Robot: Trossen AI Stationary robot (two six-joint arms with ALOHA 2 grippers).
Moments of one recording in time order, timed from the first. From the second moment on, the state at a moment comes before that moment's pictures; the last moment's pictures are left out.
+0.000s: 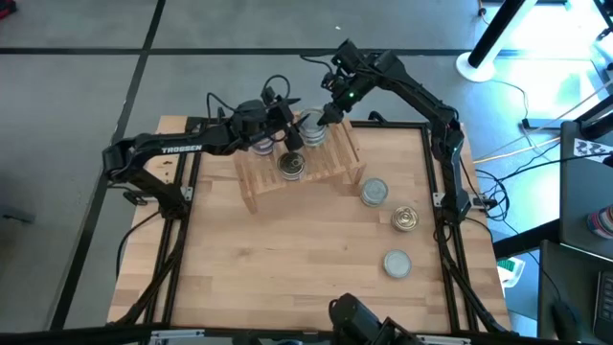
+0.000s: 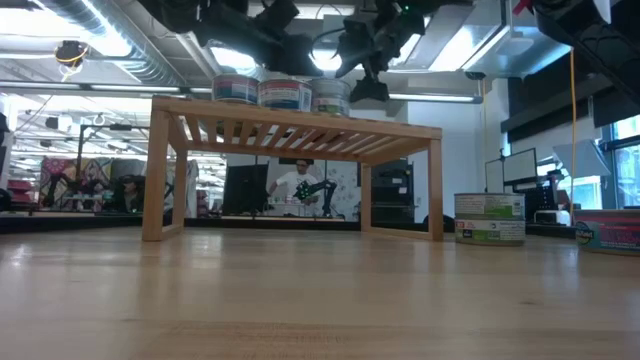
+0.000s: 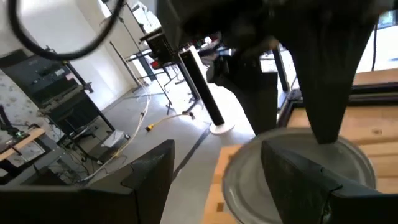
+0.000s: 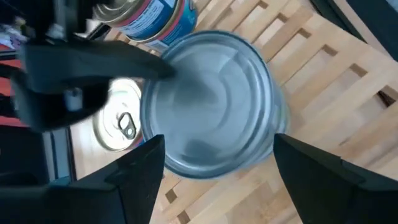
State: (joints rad) left arm 0.42 1.47 1.06 0.28 -0.29 0.40; right arm -0.65 2.09 2.34 -1.31 -0.59 -0.01
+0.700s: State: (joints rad) left arm 0.29 1.25 1.06 -0.11 -0.29 0.29; right arm -0.48 1.86 2.34 -1.56 -0.17 -0.14
